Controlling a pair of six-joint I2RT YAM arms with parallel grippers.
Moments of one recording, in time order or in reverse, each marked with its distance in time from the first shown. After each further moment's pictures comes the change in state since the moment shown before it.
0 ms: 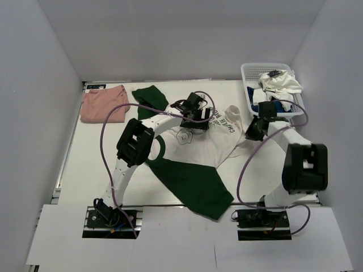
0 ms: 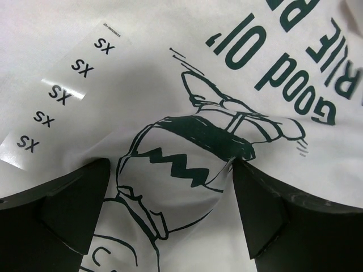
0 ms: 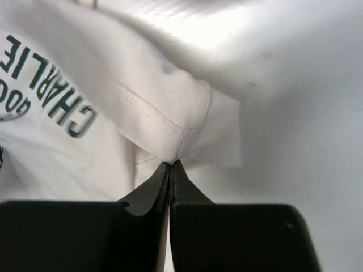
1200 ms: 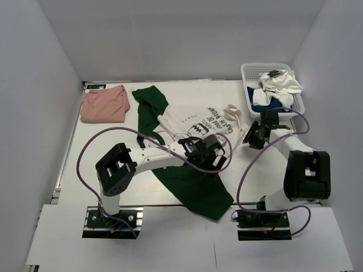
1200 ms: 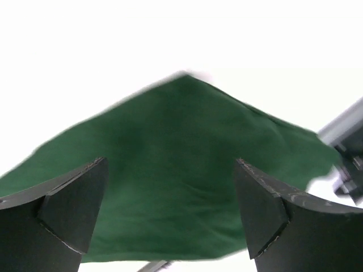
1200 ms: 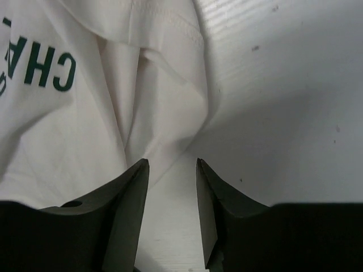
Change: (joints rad) left arm -0.446 -0.473 -0.501 -0.095 -0.020 -0.028; right arm -0.023 -0.154 -0.171 0.015 -0.053 0.000
